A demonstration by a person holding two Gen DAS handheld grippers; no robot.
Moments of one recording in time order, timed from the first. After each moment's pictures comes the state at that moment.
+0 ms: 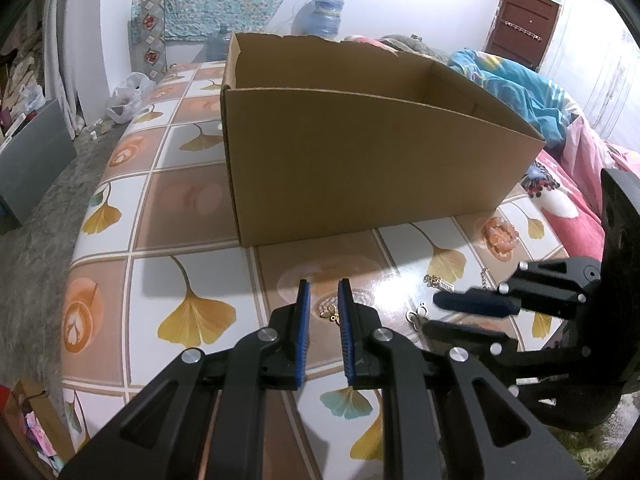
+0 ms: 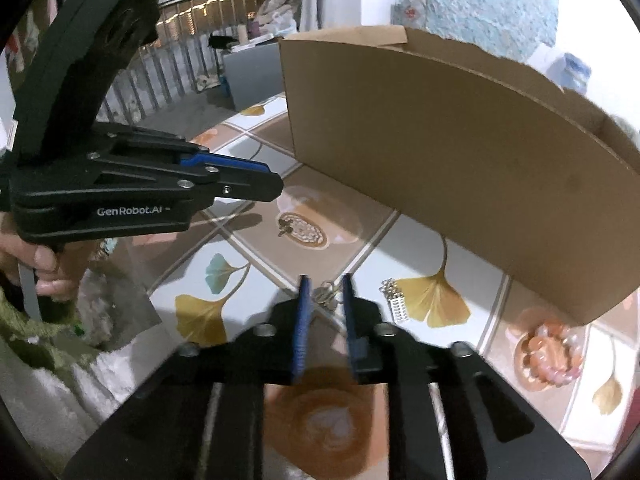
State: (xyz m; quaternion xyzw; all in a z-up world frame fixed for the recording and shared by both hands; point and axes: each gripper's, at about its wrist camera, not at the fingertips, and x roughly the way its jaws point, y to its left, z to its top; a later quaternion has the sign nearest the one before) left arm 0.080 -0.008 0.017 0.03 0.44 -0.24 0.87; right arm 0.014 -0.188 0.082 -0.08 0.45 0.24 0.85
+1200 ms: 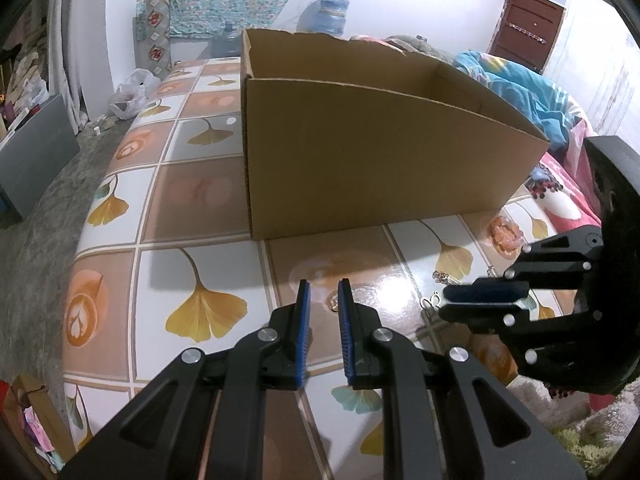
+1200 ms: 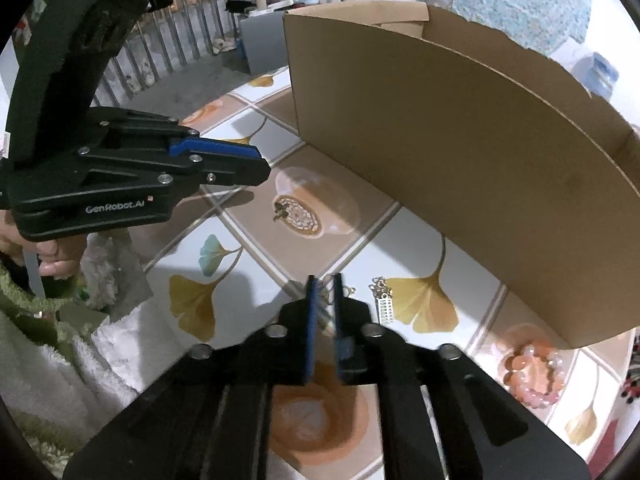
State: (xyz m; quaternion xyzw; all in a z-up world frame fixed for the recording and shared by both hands) left arm 0.080 -0.001 0.013 0.02 0.44 -0.23 0.87; right arm 0.042 -0.189 0.082 -0.11 0.51 0.26 0.81
